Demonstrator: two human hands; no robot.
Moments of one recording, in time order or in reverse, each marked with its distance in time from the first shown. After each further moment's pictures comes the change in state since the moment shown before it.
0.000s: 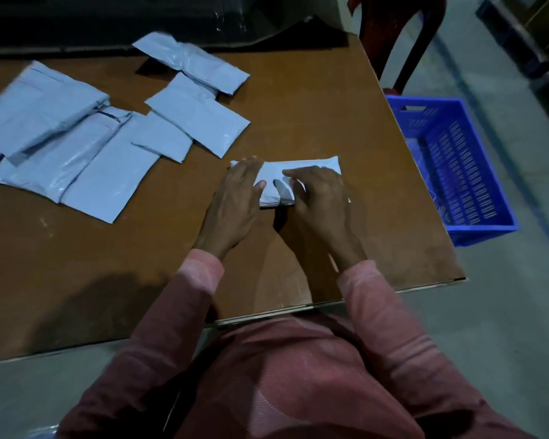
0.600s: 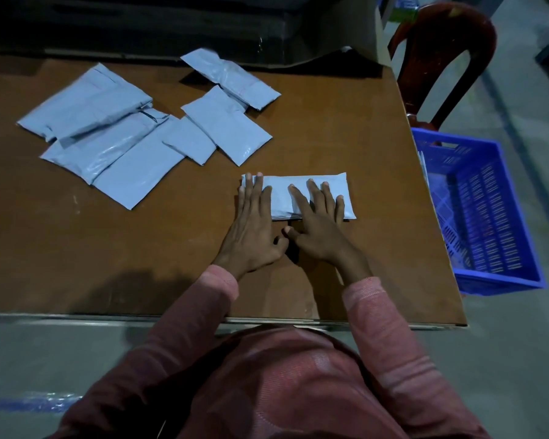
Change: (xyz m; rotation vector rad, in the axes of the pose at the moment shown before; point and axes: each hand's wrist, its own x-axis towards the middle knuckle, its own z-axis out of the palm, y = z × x) left_hand -0.026 0.019 0.032 0.307 -0.085 -0.047; right_hand -0.002 0.031 0.003 -0.119 -0.703 0.029
